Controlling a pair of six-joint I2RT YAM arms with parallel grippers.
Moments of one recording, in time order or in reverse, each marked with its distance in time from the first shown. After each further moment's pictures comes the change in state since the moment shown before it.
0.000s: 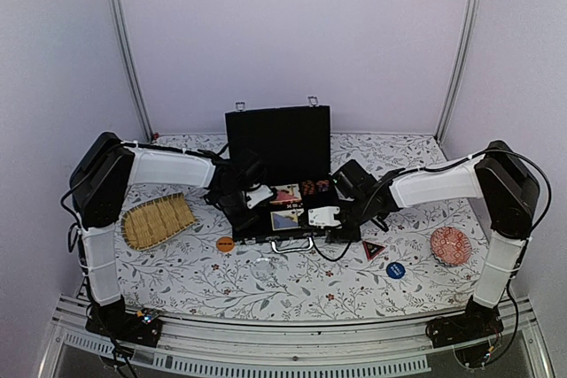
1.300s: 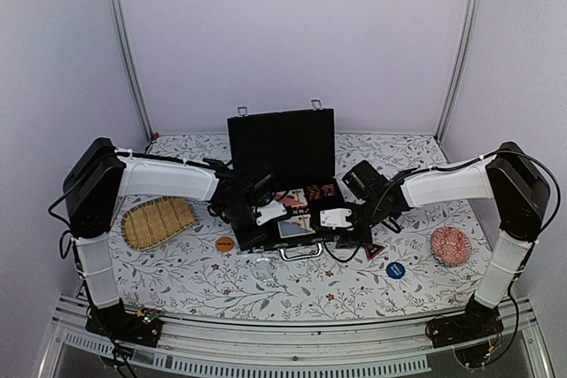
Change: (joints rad) left arm -0.141 -0.072 -0.058 -0.031 0.112 0.043; right arm -0.055 -0.066 -0.068 -0.041 -0.047 0.015
